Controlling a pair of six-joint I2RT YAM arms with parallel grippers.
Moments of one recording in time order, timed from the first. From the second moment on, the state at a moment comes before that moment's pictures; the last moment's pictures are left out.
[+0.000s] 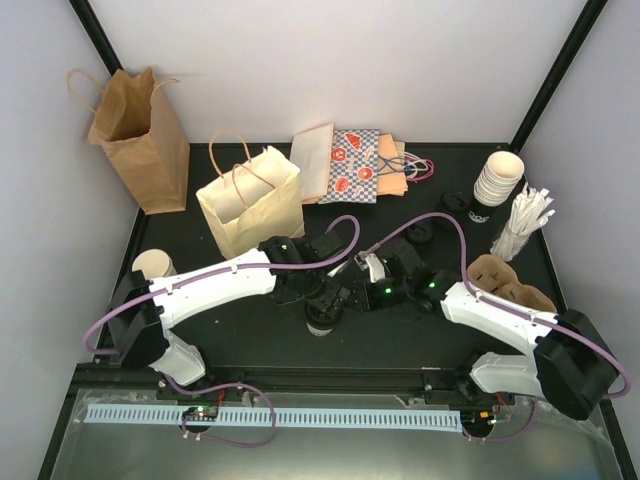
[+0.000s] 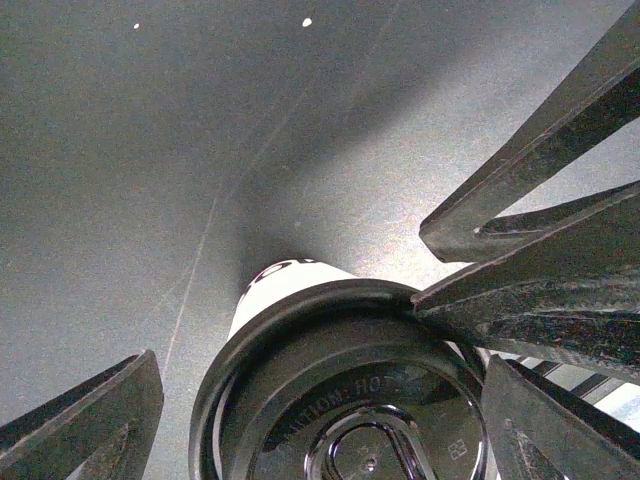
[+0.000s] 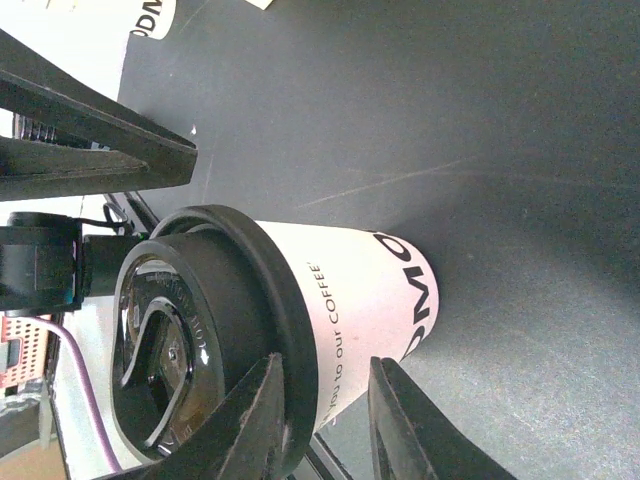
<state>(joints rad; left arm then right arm) -1.02 1.52 1.23 -0.96 0.00 -0.46 0.75 1.21 0.61 -0.21 -0.55 0.63</state>
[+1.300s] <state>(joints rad) -1.08 1.38 1.17 -1.00 -0.01 -0.80 0.74 1.11 0.64 -0.32 -0.44 0.60</state>
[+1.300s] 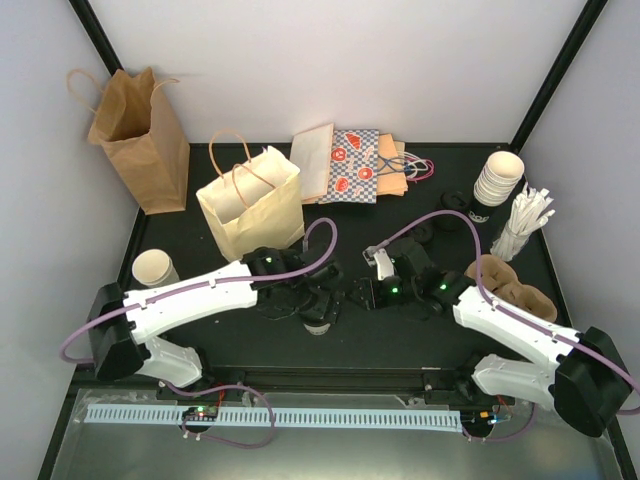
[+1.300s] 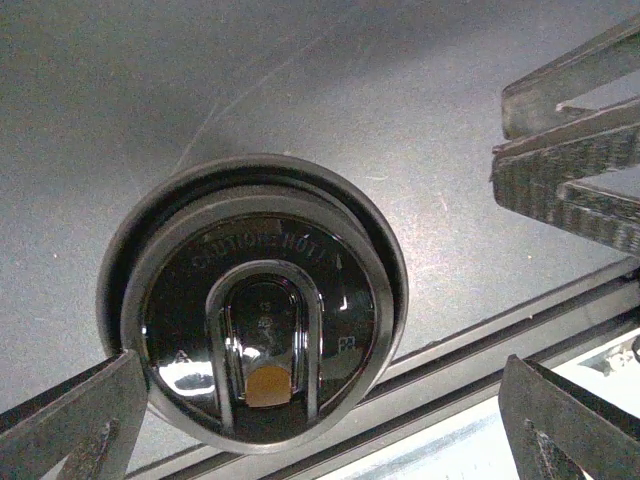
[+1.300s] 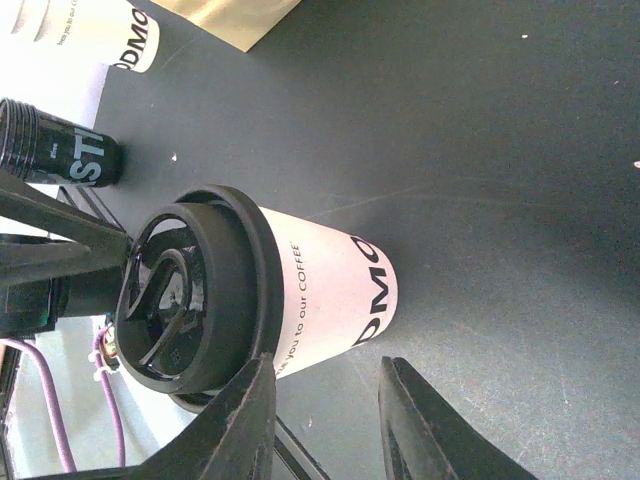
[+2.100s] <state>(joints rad) -1.14 1.50 1.27 -1.09 -0.15 -0.94 0.74 1.09 0.64 -0.34 -0.45 0.56</state>
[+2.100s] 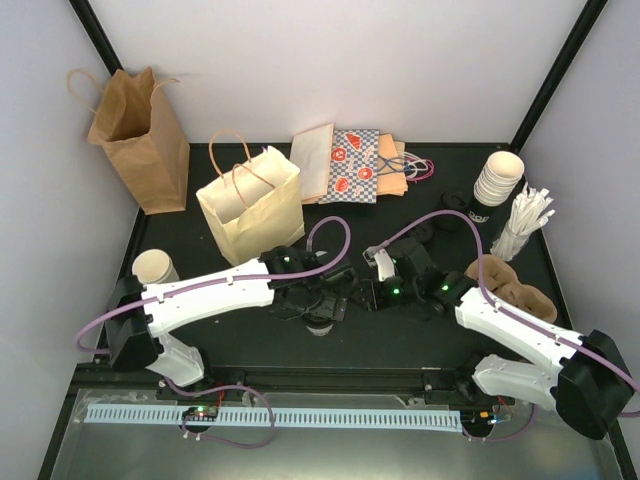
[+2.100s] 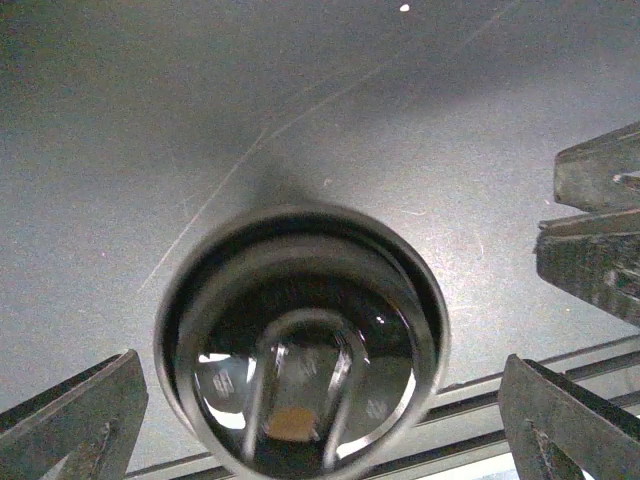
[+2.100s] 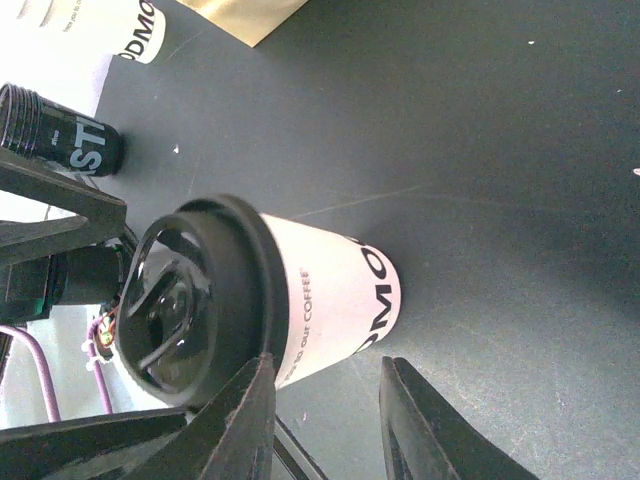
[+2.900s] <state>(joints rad) -1.14 1.50 1.28 -1.09 -0.16 -0.89 0.74 1.09 0.64 -0.34 -0.45 0.56</state>
